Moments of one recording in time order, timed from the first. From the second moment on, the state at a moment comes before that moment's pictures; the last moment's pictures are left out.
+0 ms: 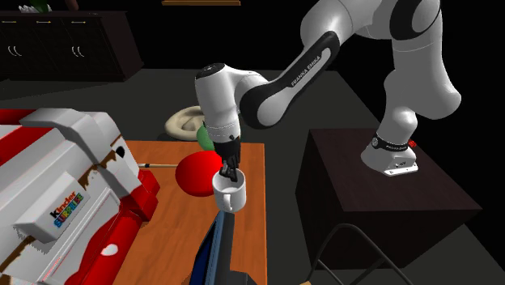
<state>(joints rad) 0.10 0.55 0.22 -1.64 -0.04 2.09 0.55</state>
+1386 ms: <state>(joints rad) 0.07 0.50 0.21 -1.46 -0.03 1.85 0.52</state>
